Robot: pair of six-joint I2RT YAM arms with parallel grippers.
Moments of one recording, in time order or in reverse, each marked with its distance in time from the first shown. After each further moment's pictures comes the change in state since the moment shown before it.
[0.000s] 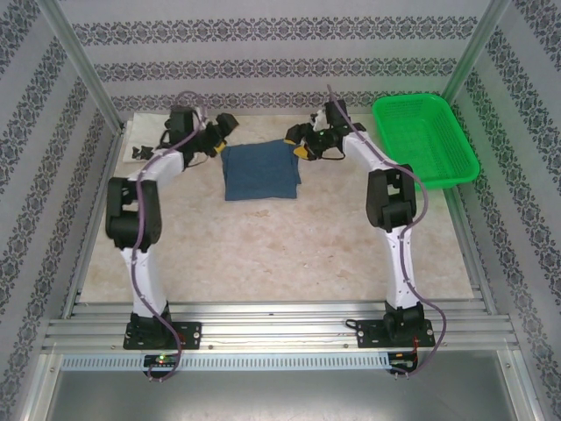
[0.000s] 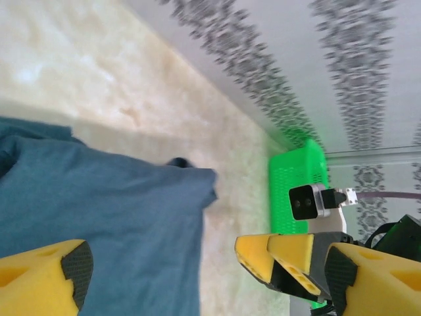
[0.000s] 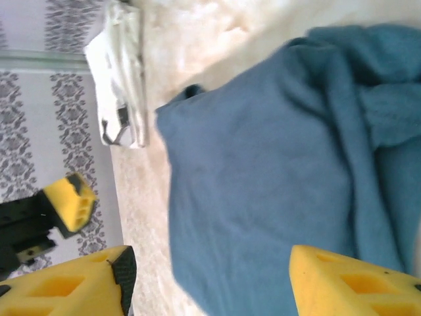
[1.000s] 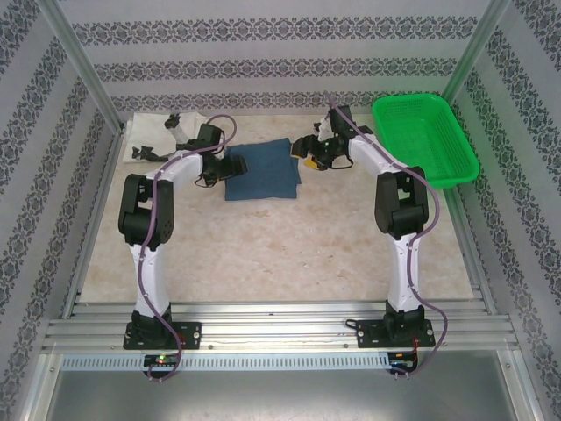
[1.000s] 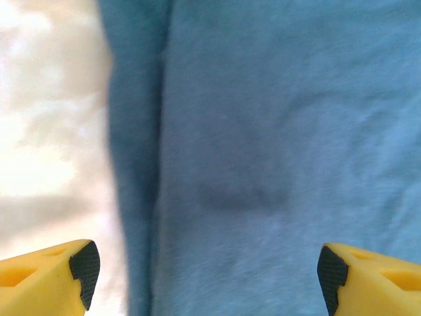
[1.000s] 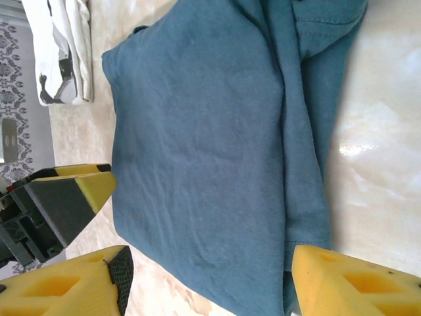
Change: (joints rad) left arm -0.130 0.106 0.051 -0.528 -0.415 0.418; right arm 0.002 -0.125 -0.184 -0.111 0.095 -0.209
